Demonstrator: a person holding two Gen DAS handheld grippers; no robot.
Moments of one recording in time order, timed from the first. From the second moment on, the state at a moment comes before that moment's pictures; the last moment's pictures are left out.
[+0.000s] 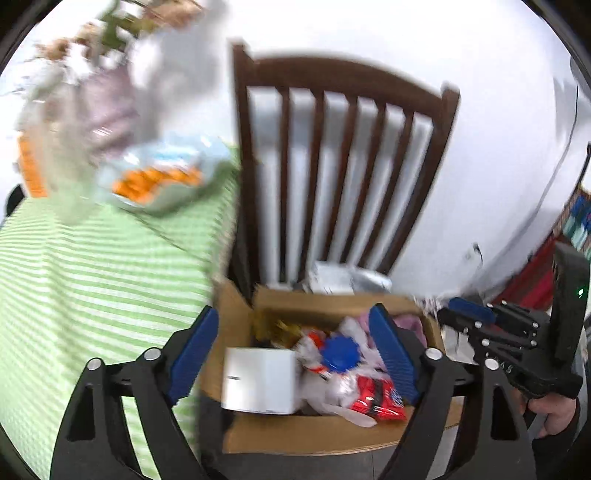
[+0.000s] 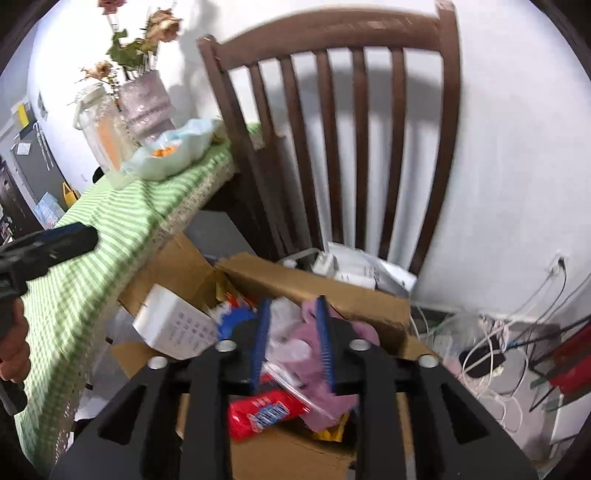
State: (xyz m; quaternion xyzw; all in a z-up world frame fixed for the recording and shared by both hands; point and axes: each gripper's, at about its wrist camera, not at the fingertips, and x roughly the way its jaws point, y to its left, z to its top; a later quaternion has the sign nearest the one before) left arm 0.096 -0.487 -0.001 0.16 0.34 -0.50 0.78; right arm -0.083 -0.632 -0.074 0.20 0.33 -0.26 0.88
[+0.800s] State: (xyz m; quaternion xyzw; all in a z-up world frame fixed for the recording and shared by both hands) left arm 0.198 -0.074 0.079 0.00 0.23 -0.12 0.97; right arm 0.182 -0.345 0.032 0.04 0.31 0.04 0.95
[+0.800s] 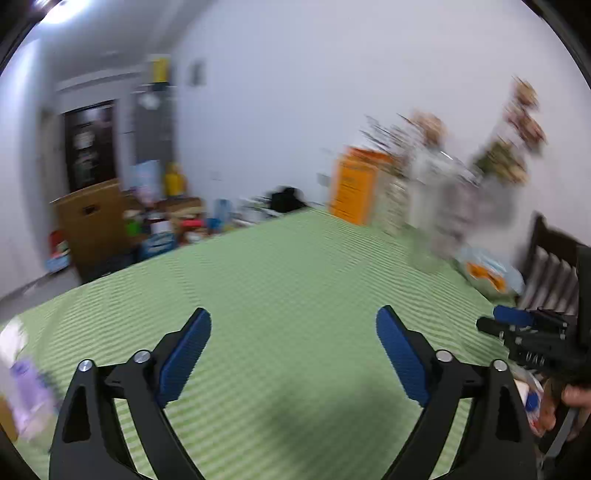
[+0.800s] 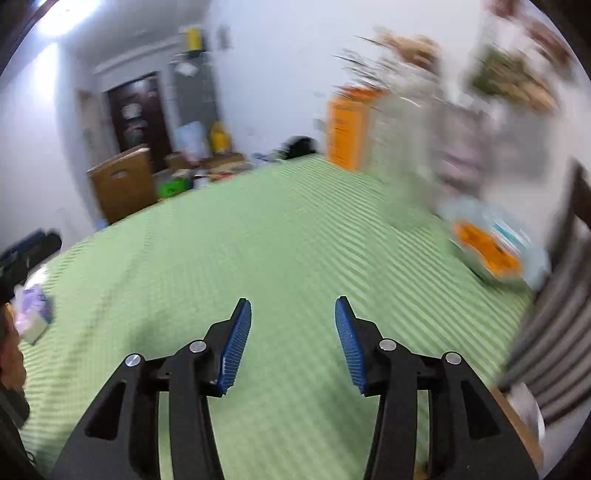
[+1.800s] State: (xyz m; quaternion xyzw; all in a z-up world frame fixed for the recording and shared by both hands) left arm 0.126 -0.006 0.049 -0.02 0.20 -0.05 0.98; right arm 0.125 -0.228 0.039 0.02 0.23 0.08 0.97
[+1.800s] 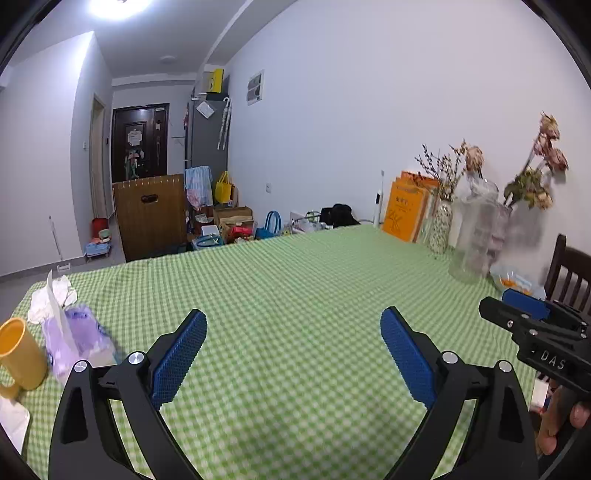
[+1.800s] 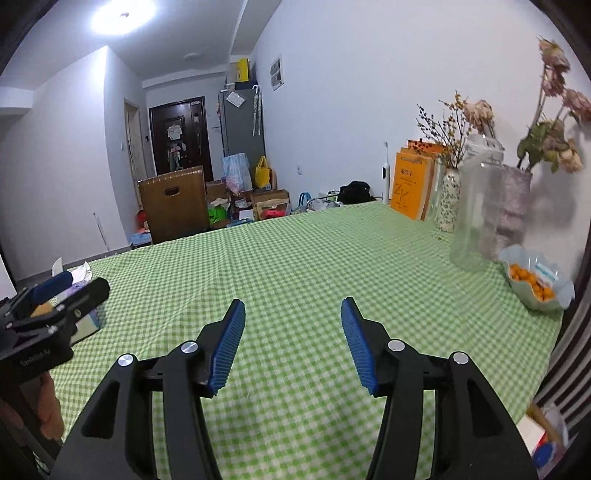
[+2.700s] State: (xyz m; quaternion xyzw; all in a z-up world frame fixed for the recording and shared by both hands) left arm 0.025 0.004 -0.020 0.01 0.16 -0.05 0.99; right arm -0.001 -0.191 -0.019 -0.01 0.18 0.03 0.98
